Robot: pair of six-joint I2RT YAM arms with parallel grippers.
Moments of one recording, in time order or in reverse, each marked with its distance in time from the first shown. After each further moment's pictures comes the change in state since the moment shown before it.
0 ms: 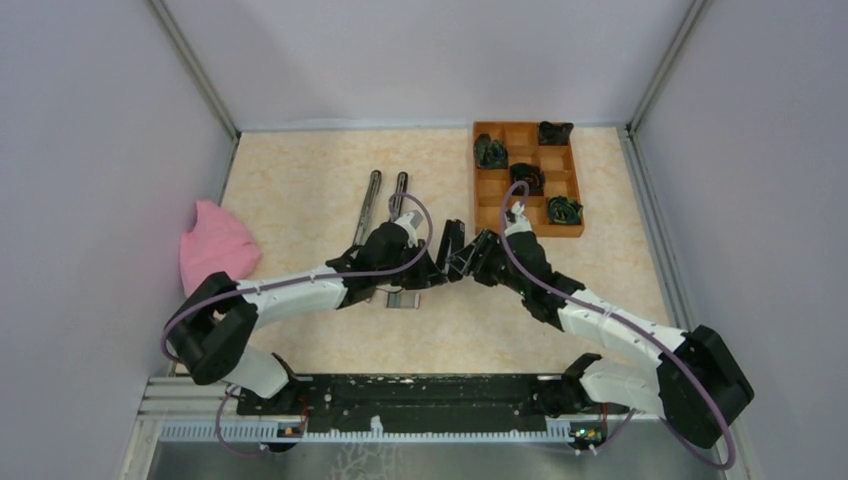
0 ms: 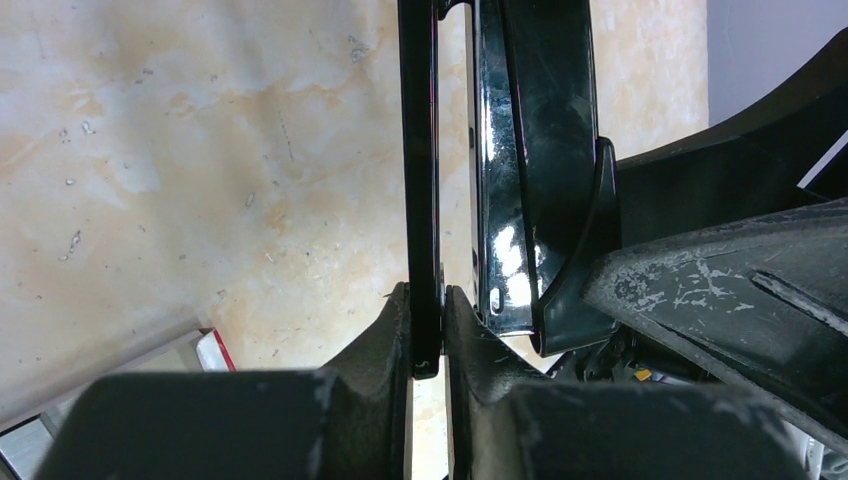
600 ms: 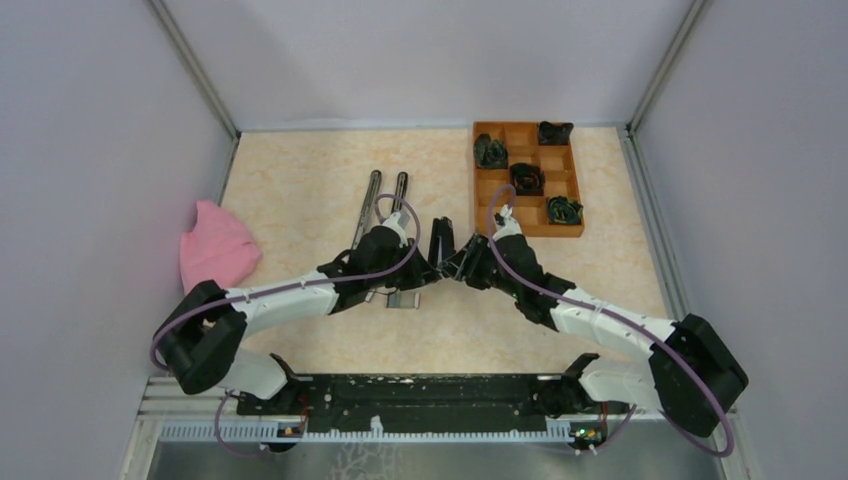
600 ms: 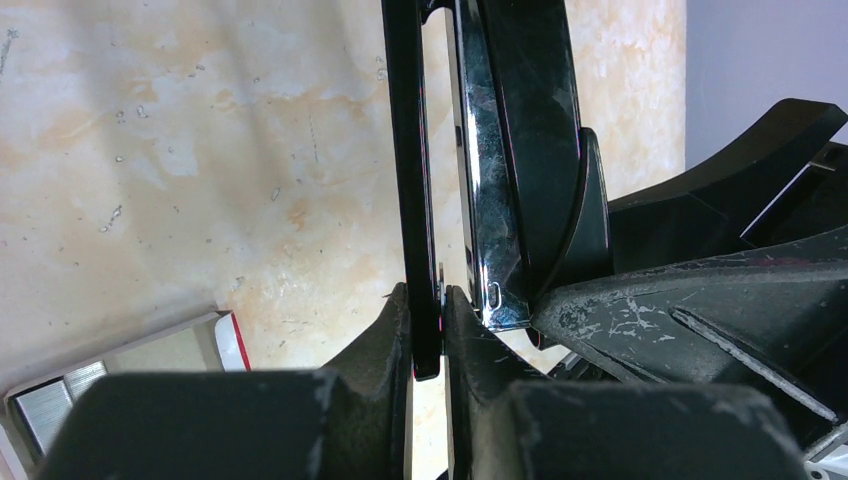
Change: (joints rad) left arm 0.004 -0.066 -0.060 0.021 -0.053 -0.086; right arm 0.056 0.056 0.000 0.037 0.010 -0.020
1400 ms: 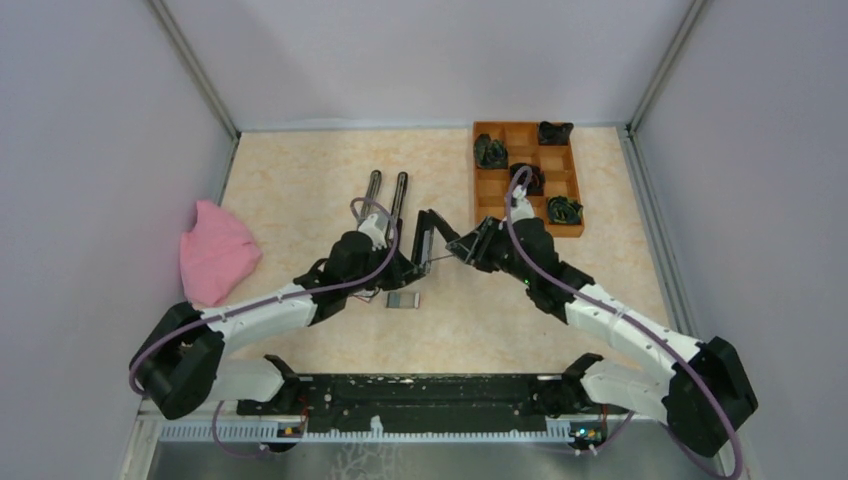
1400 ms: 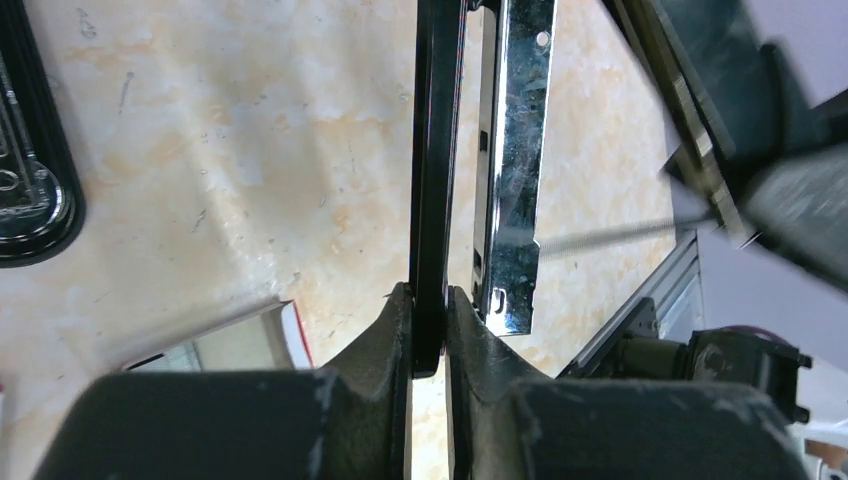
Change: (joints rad) left arm 0.085 -0.134 -0.134 0.093 0.024 0.037; right arm -0.045 -0.072 0.085 -0.079 -0.033 -0.067
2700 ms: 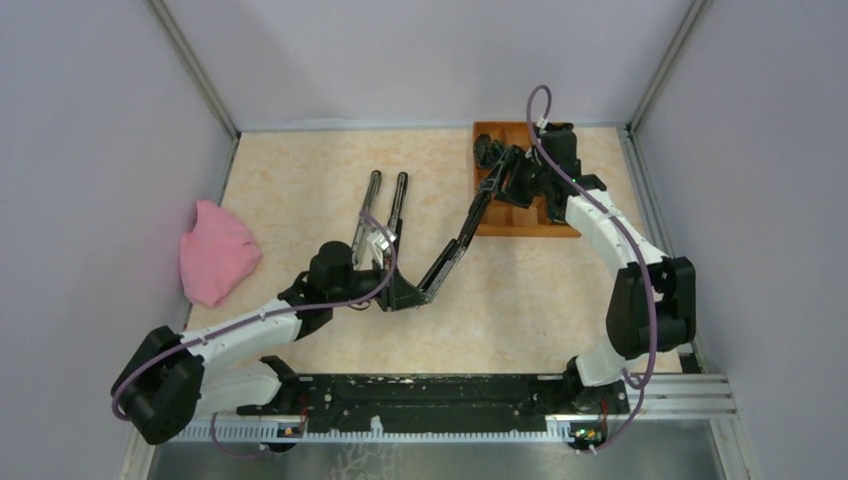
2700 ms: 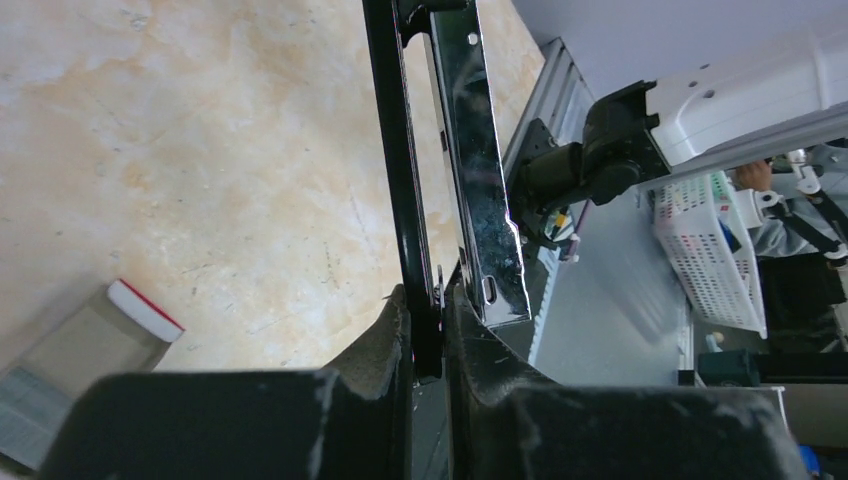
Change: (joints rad) left arm 0.032 -0.166 -0.118 0.108 0.483 0.234; right arm -0.477 0.480 0.624 -0.444 -0.369 -0.239
